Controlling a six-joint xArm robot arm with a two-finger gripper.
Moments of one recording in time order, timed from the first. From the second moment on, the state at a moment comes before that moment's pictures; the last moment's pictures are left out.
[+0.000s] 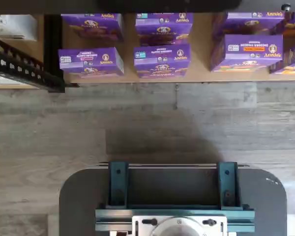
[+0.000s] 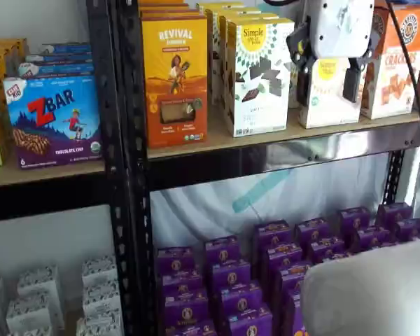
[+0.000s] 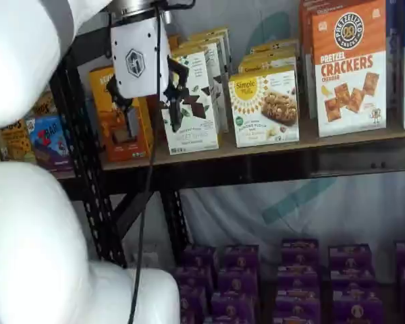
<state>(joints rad) 0.01 -0.85 -1.14 0.04 1.99 0.03</state>
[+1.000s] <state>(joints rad) -0.14 -0.76 -1.14 0.01 1.79 -0.13</state>
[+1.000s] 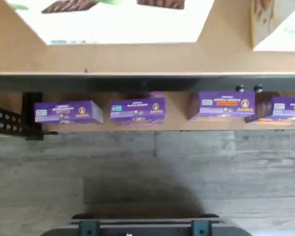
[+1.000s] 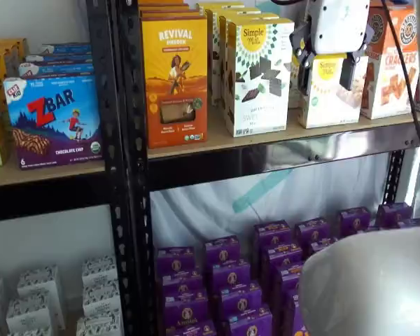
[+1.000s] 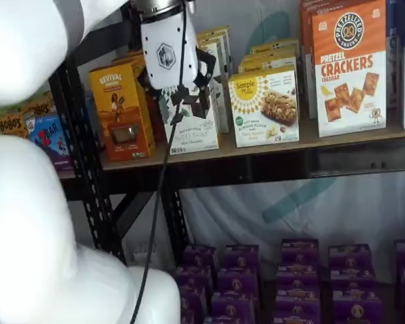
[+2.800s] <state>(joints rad) -0.50 -0.41 -1.46 0.29 1.90 -1.97</state>
